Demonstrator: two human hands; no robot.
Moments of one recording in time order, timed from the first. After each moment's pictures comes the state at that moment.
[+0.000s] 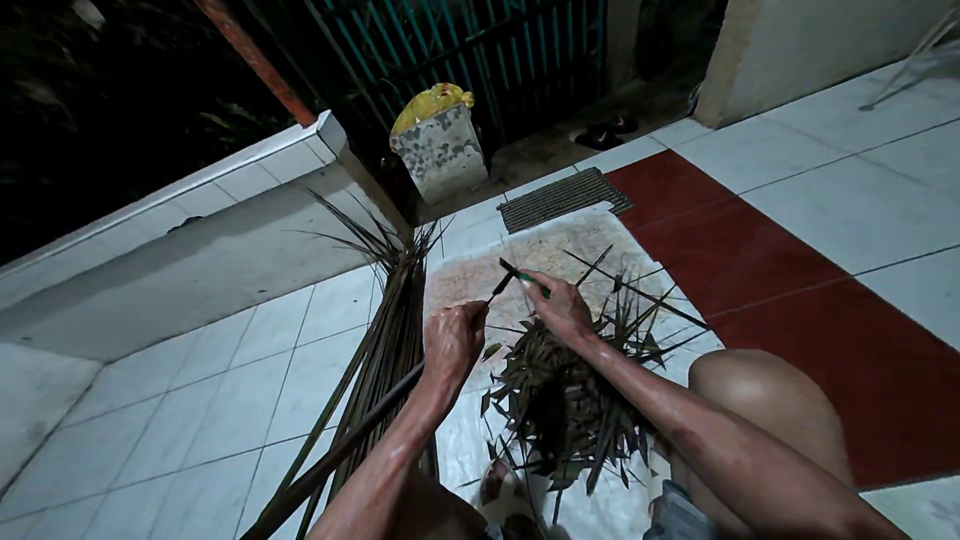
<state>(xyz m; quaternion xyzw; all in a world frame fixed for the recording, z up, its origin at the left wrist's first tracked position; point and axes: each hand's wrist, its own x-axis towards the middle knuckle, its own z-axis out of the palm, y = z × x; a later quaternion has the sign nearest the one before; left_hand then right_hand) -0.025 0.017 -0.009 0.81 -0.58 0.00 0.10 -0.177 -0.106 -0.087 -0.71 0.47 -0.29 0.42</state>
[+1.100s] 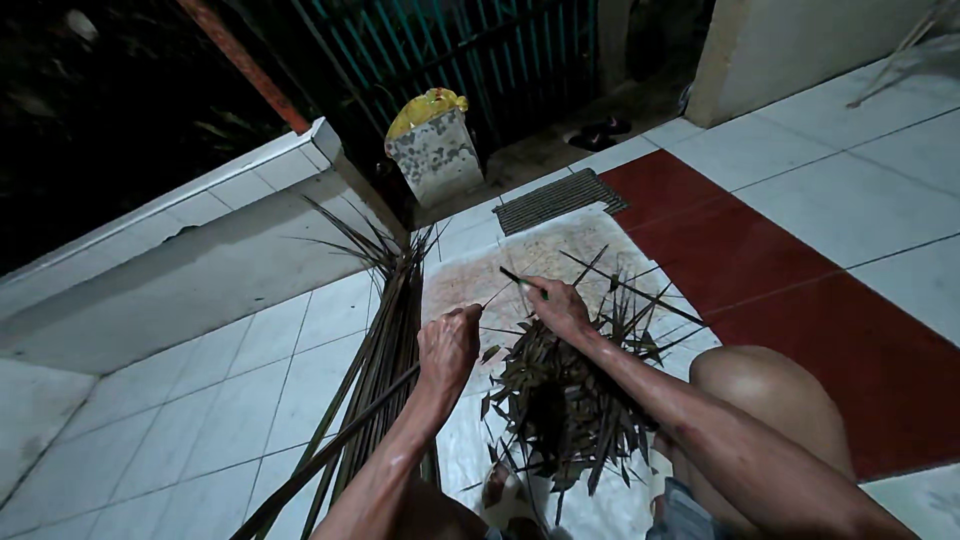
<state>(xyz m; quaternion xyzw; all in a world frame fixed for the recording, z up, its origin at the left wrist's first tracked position) -0.030 0.020 -0.012 0.80 -0.60 0.08 0.03 -0.186 -0.113 -0.086 -0.73 0.48 -0.24 0.43</state>
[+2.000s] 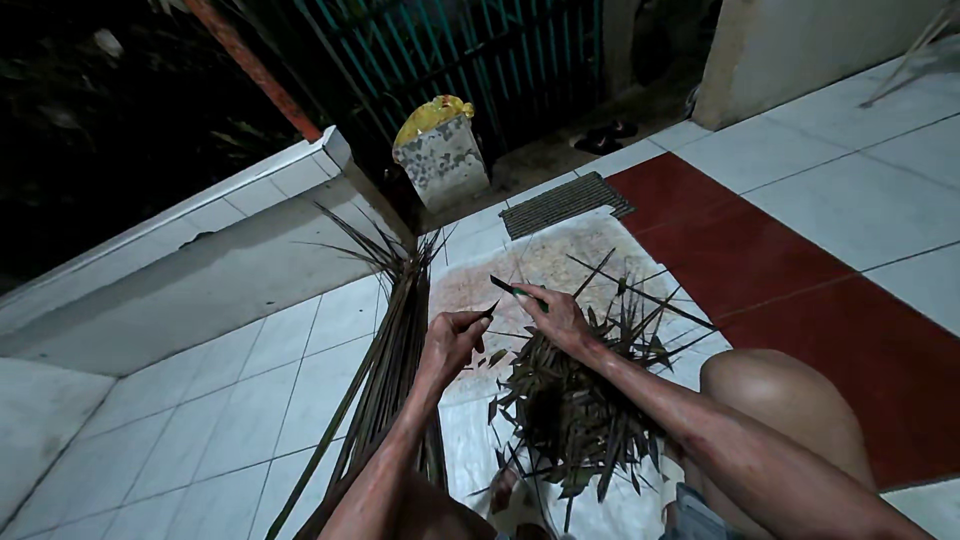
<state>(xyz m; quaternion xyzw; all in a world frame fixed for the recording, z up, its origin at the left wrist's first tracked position) 0.010 0.020 -0.015 0.73 -0.53 -0.30 0.31 -0.176 -0.101 -0.097 -0.76 0.38 -0.32 0.43</state>
